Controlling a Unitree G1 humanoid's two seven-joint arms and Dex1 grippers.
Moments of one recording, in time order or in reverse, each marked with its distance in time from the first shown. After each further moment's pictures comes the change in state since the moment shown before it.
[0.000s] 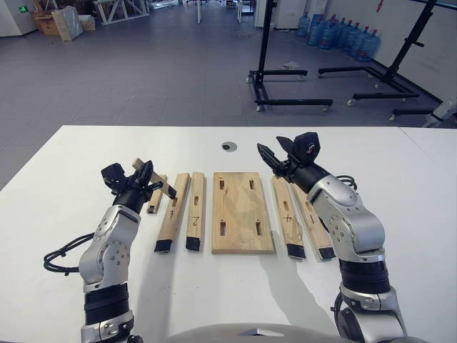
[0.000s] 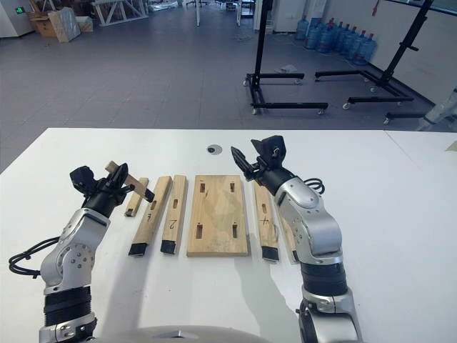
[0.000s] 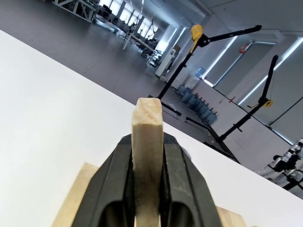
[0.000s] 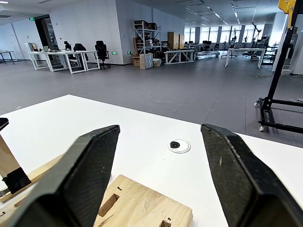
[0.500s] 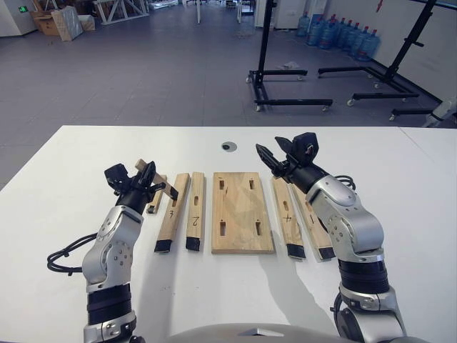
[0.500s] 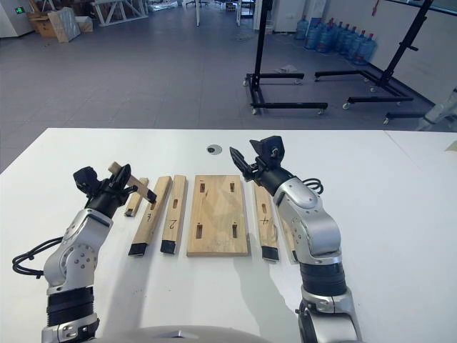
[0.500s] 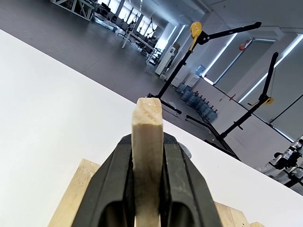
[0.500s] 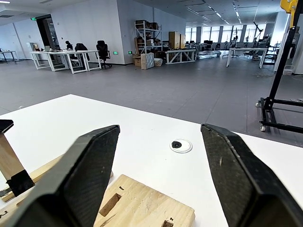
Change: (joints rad) left arm 0.015 -0.008 -0.007 0.001 0.023 -0.006 -0.005; right arm 0.000 0.002 0.005 0.000 0.000 0.000 -0.004
